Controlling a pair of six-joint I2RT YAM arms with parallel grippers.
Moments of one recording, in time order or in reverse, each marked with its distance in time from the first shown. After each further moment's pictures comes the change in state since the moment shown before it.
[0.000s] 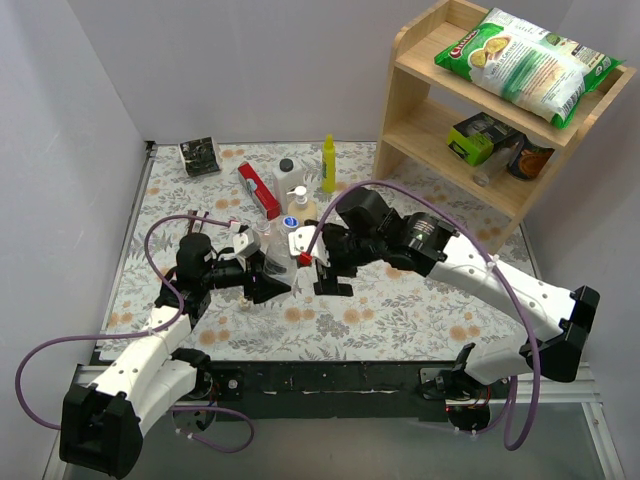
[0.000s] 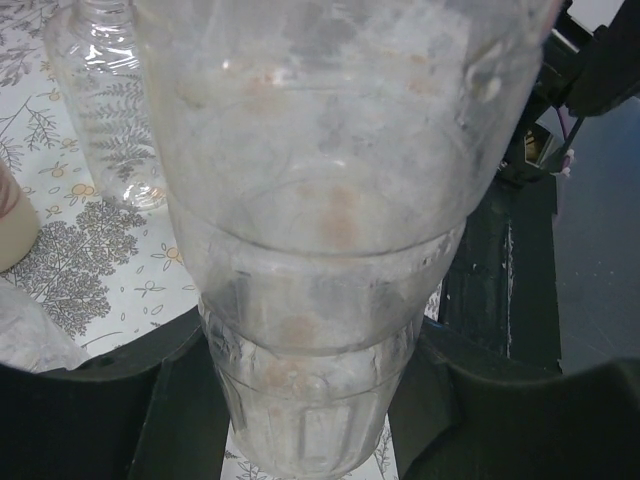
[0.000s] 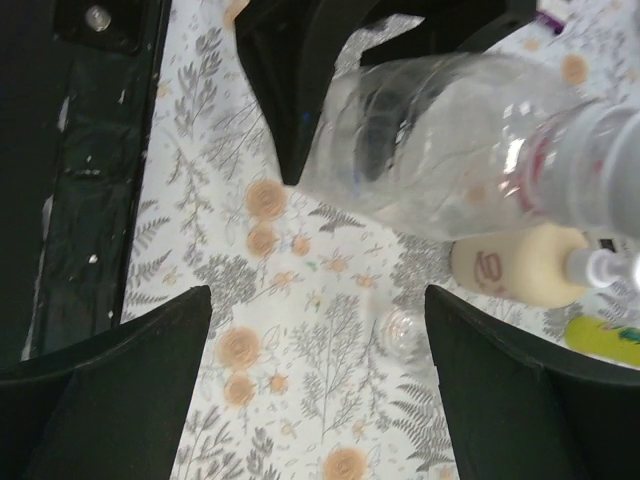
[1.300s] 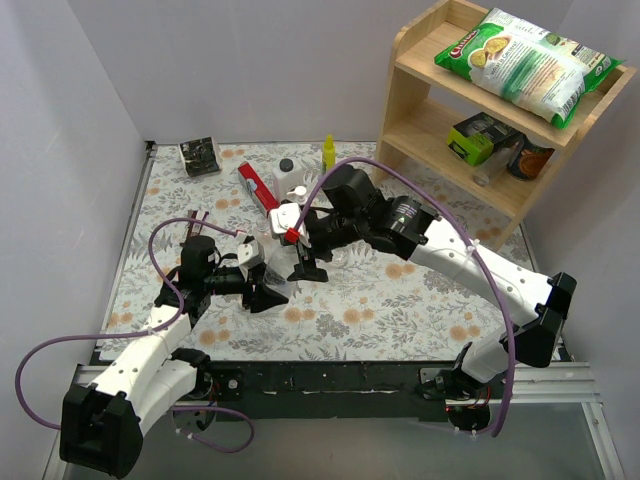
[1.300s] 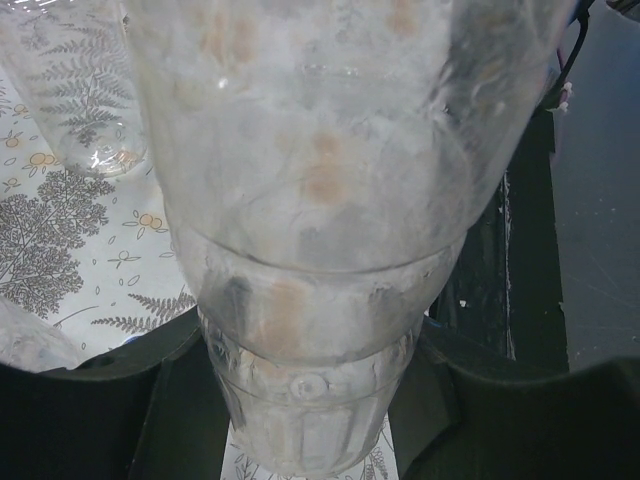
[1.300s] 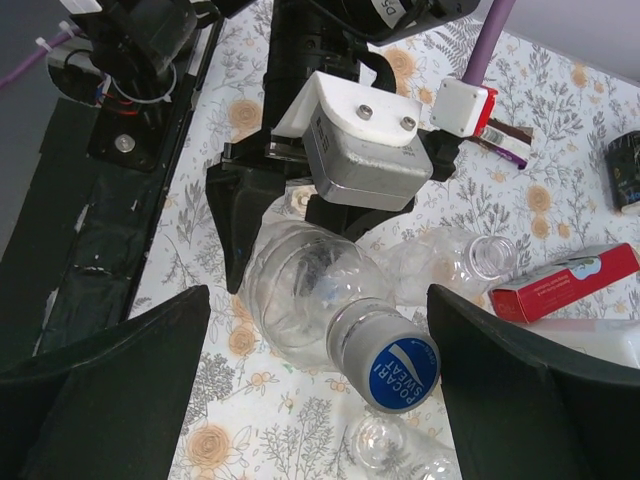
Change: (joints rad) left arm 0.005 0.003 0.010 -0.198 0.040 0.215; right arm -0.011 0.138 0.169 0.083 -0.196 0.034
